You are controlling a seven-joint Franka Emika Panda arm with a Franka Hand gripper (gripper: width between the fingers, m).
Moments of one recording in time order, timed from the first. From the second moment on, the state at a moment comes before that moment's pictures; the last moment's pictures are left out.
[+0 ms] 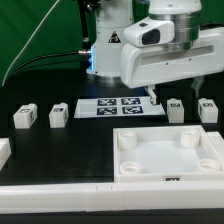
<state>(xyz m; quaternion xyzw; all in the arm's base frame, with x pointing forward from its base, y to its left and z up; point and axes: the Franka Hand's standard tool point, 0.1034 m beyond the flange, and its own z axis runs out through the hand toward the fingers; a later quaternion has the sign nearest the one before) 0.421 0.119 0.059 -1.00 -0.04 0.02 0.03</state>
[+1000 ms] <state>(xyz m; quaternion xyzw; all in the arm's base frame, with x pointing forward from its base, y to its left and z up) 0.397 0.162 0.050 -1.00 0.01 0.09 0.01</state>
